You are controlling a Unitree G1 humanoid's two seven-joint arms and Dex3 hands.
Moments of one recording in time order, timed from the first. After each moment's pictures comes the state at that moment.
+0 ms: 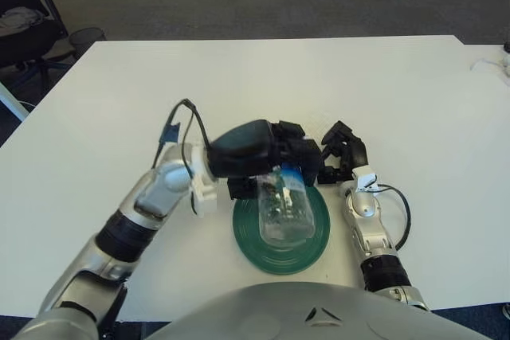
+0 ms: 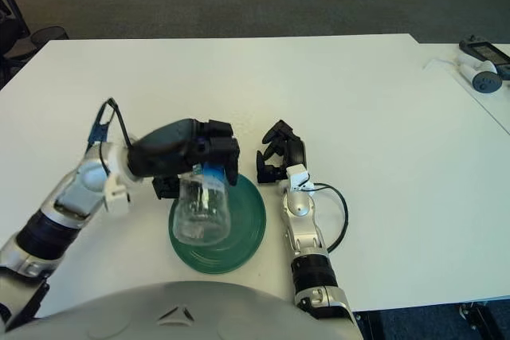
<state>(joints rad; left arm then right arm) -0.23 0.44 -0.39 -0.20 0.36 -0.81 -0.40 -0.03 0.06 0.03 0.33 -0.10 -0.38 -0.13</state>
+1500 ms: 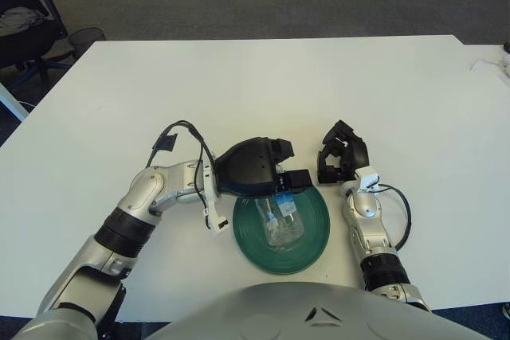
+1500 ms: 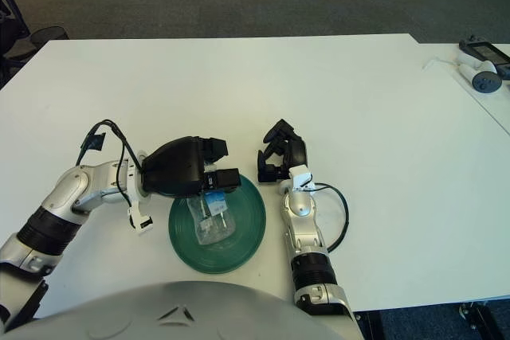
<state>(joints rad) -0.24 0.48 -0.35 -0.12 1.03 -1.00 0.10 -0.02 0.07 0.01 0.37 -0.09 -0.38 -0.12</state>
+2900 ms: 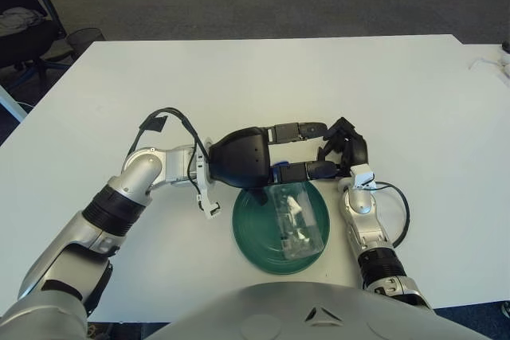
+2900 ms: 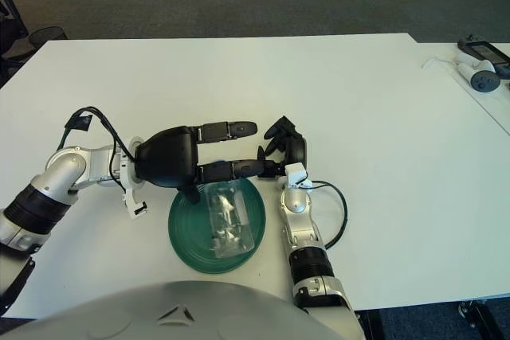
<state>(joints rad) -0.37 0.59 -0.42 -0.09 1.26 -0.94 0.39 -0.06 0.06 0.04 0.43 -0.19 -0.45 -0.27</state>
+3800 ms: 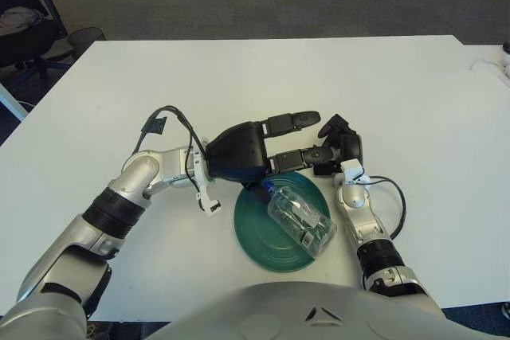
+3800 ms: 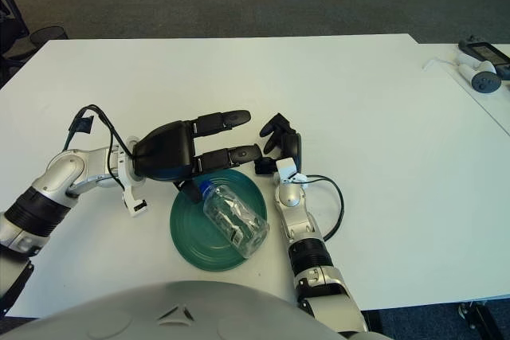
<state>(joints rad) -0.35 0.60 -0.42 -0.05 1.10 -0.93 0.32 -0.14 0.03 0.05 0.56 -0.18 -0.52 -0.30</state>
